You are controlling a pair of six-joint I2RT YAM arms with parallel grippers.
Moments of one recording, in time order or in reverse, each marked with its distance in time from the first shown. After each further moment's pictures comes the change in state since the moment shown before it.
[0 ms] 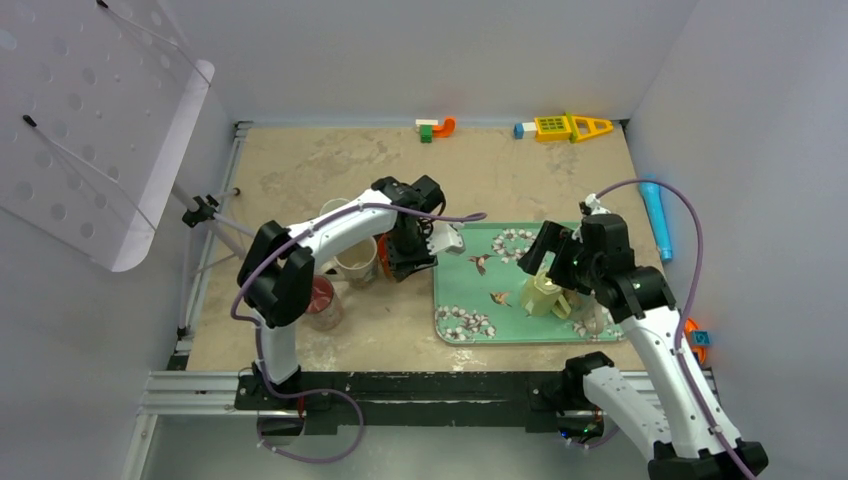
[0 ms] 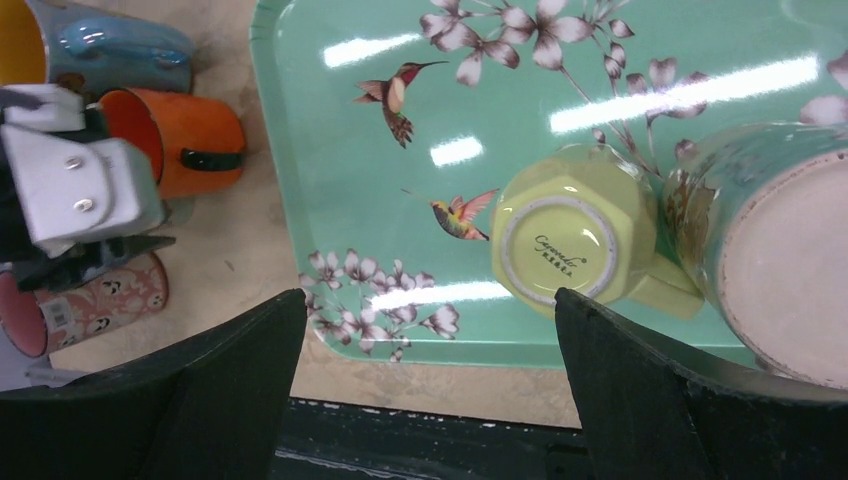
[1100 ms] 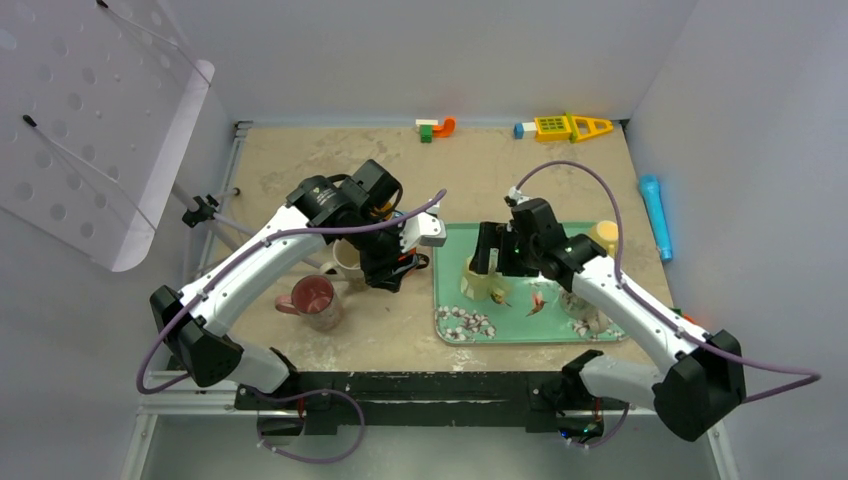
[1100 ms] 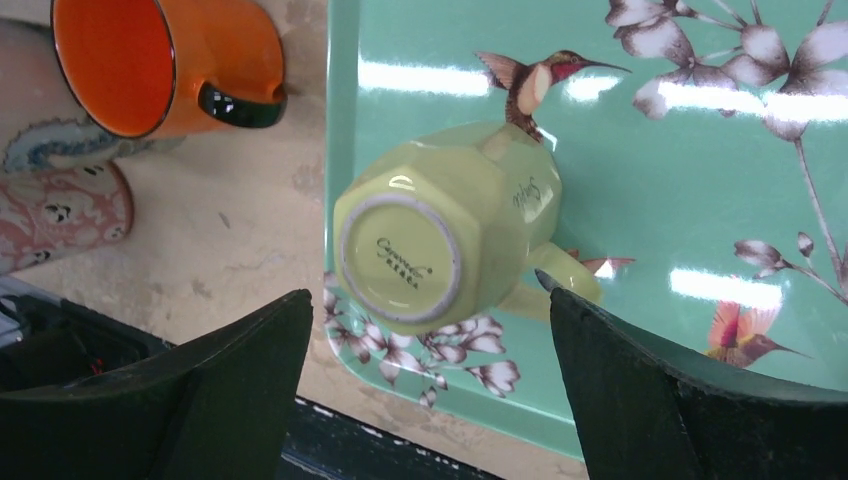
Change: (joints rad) left arm -0.005 -0.461 -0.014 -0.151 0.317 -0.088; right arm 0.280 0.375 -0.024 0.317 0.009 0.008
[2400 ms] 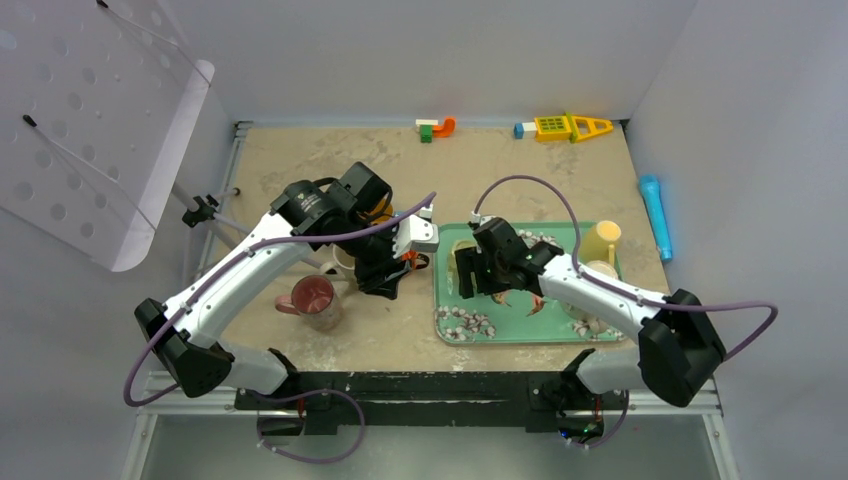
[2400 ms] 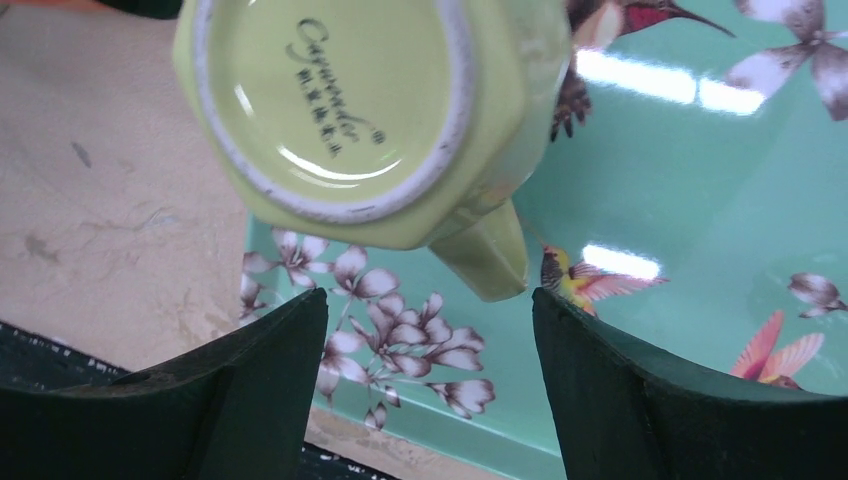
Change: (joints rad) left arm 0.000 -0.066 -0.013 -0.023 0.095 0.031; right arm 0.183 0.158 -0.055 0.059 0.087 -0.122
